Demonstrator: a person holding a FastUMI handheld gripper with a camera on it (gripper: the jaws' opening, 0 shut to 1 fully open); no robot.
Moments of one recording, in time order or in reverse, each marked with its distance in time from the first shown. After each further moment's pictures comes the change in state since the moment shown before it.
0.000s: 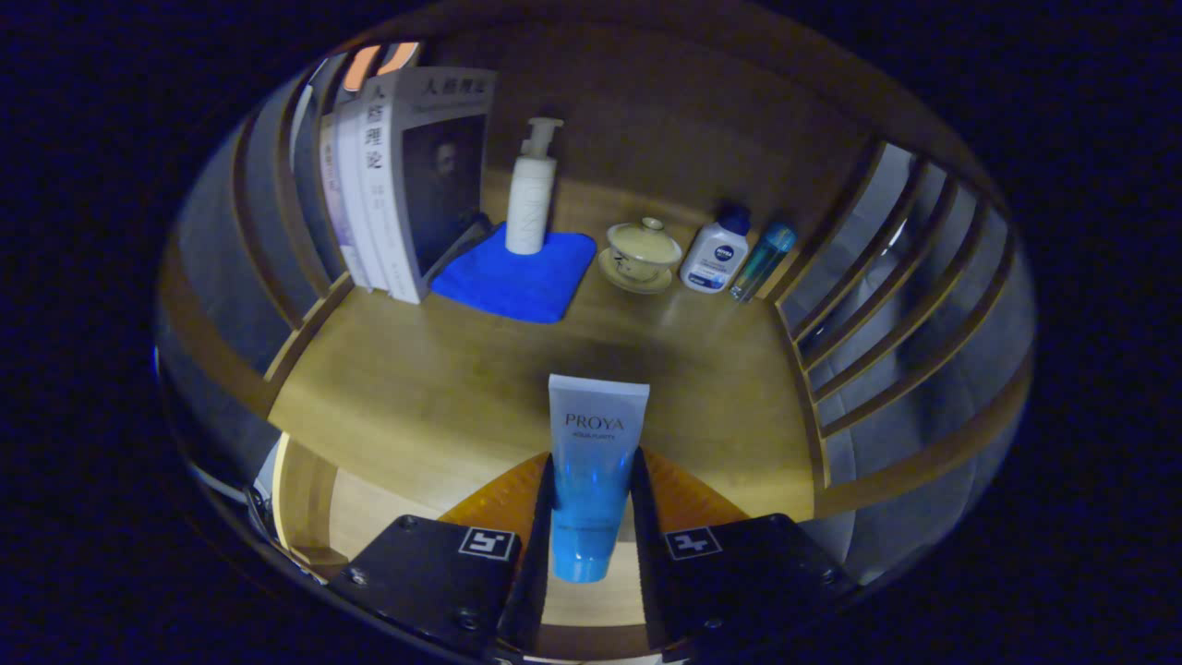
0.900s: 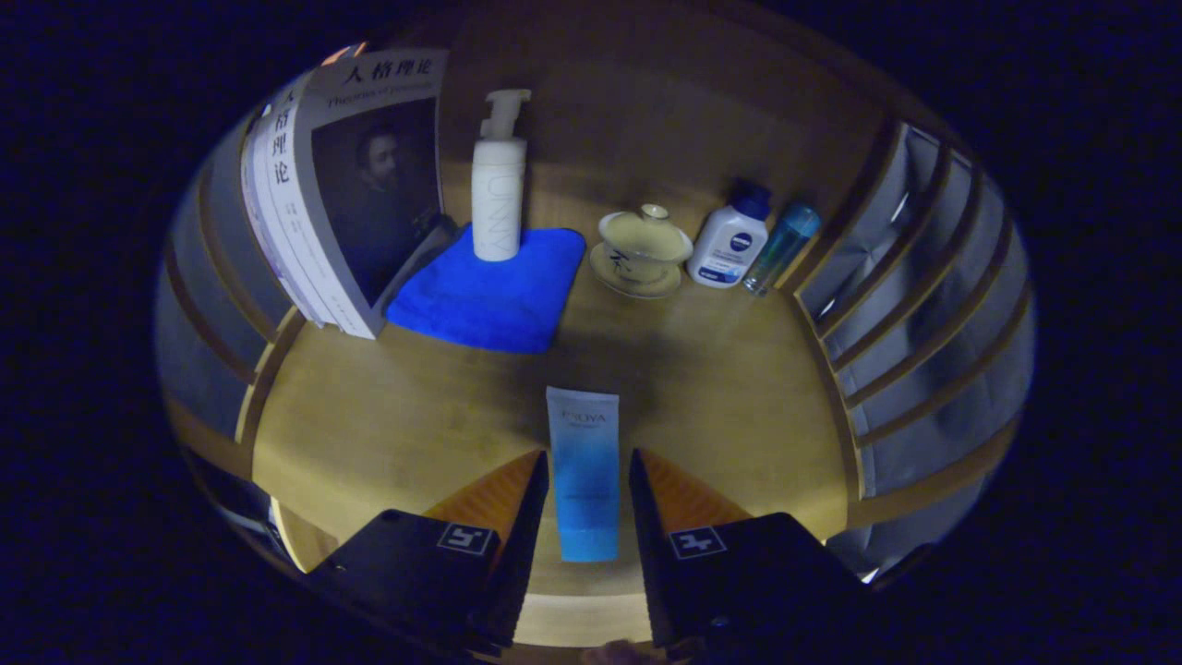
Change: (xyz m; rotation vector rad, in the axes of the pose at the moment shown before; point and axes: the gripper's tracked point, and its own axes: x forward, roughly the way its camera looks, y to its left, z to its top) arm 0.038 0.003 0.009 0.079 0.033 0.002
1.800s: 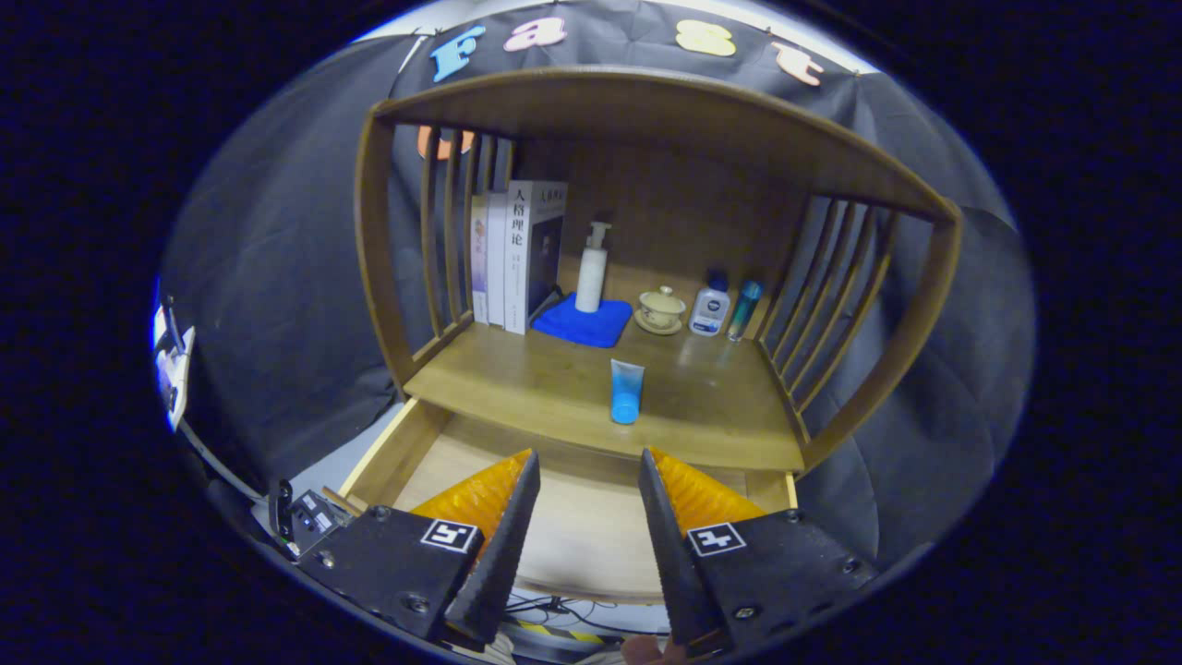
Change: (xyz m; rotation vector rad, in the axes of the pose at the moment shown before) arm -0.204 0.002 -0.135 -0.088 -0.426 0.158
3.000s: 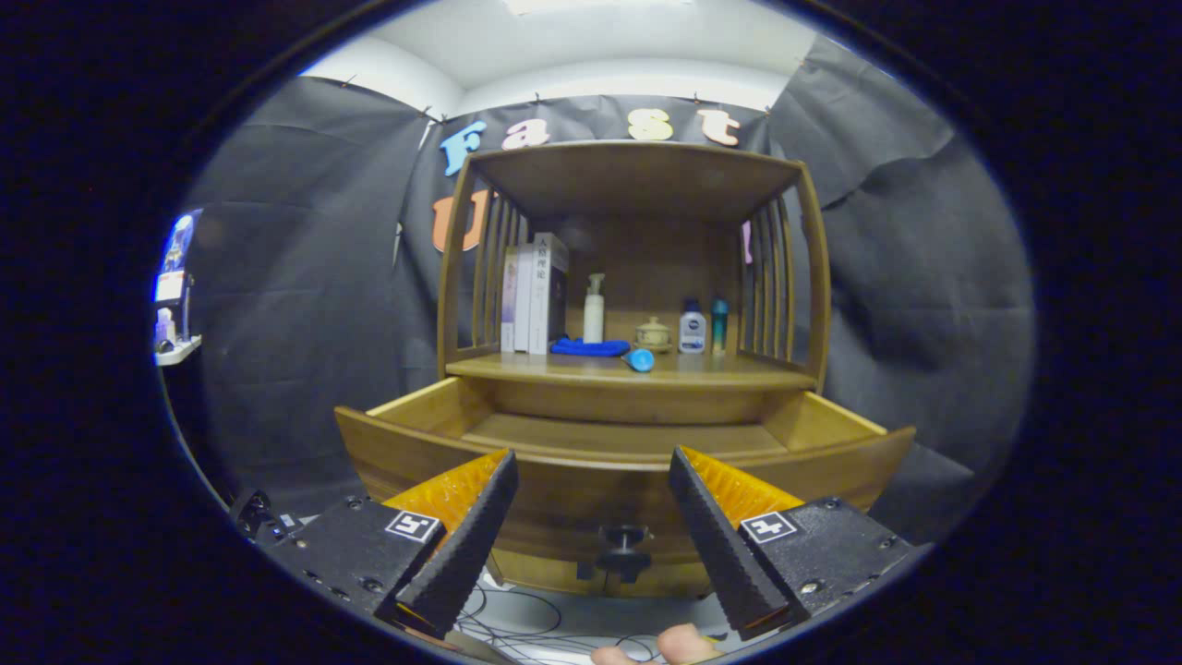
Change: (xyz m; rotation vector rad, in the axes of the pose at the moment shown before) arm -0.009 0.043 -0.192 0.140 -0.432 -0.034
